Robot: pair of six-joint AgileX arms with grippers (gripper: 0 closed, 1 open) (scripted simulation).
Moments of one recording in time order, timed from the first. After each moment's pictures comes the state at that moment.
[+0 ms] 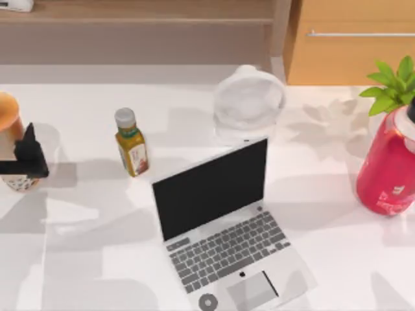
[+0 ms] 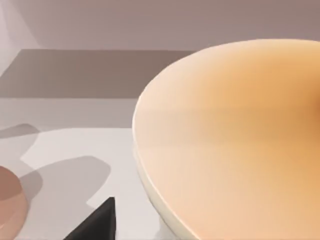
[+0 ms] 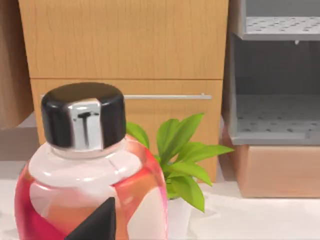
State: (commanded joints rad) left arm 0.10 1.72 0.25 1.26 0.14 0.03; right arm 0.00 0.00 0.00 0.00 0.00 0.00
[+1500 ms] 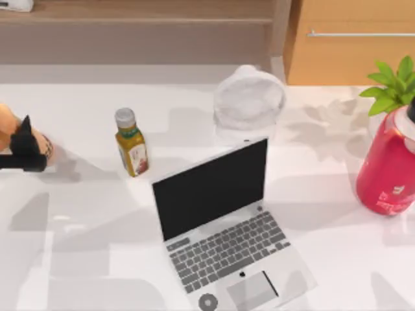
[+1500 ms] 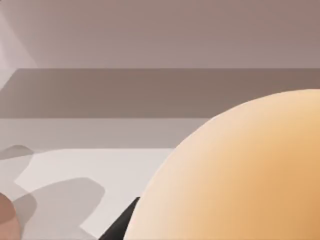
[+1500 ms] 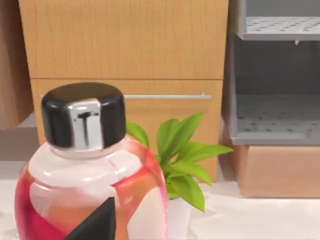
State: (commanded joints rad) left arm 0.09 1.70 0.26 1.26 0.14 0.03; right arm 0.00 0.00 0.00 0.00 0.00 0.00
